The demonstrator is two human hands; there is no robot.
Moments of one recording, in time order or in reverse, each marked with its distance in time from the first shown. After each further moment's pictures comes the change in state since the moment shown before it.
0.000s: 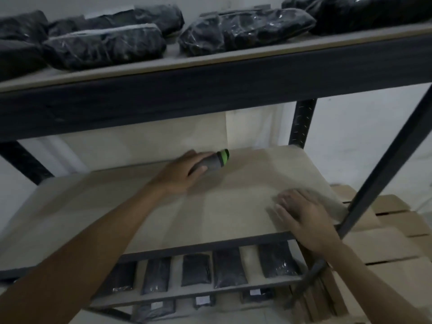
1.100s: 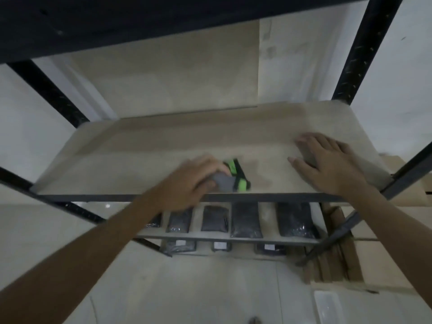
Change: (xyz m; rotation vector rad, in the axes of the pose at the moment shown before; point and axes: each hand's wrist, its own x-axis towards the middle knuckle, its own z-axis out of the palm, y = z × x) left_hand -0.127 0.063 0.020 -0.038 -0.094 0.118; right_hand 0.046 0.015 0.012 -0.256 -0.215 -0.065
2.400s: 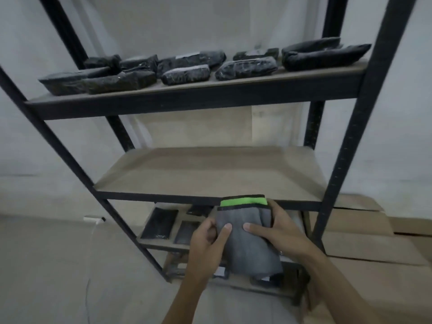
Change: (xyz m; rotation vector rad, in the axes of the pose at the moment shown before) left_hand -0.082 0.248 0.071 -0.875 0.780 -0.706; right_hand -0.184 -0.120 -0.085 1.340 -0.282 0.046
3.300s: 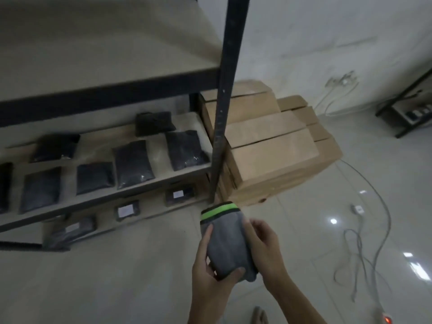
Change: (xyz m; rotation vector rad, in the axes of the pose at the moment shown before) left_hand -0.135 -0.275 0.139 -0.193 -0.445 -0.473; right_hand -0.166 0.285 -0.041 0.004 0.923 0.462
